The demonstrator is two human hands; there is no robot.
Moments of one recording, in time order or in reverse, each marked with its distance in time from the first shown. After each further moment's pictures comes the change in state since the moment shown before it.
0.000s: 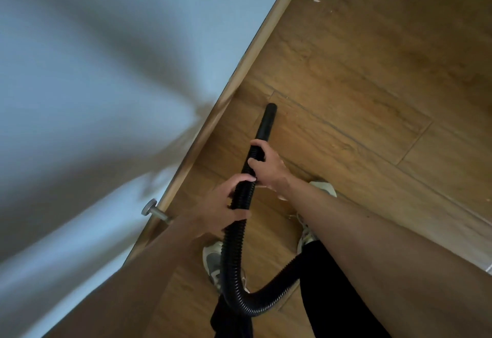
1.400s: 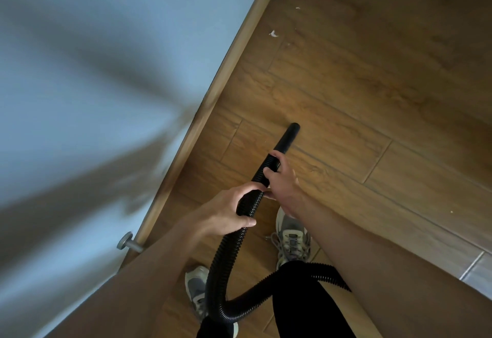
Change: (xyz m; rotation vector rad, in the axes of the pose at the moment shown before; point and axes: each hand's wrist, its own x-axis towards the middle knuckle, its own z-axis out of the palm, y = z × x) left_hand 0.053 0.104 0.018 0.282 -0.146 -0.010; right_hand -0.012 -0.014 -0.107 0.313 0.148 0.041
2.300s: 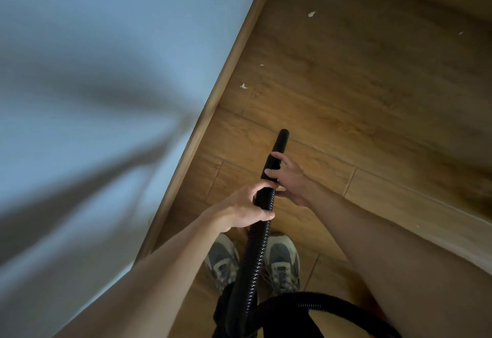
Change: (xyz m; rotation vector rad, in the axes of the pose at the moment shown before) left_hand 0.031 0.103 -0.036 -0.165 -0.045 0.041; right_hand 0.007 -0.096 -0.058 0.013 -0.014 0.008
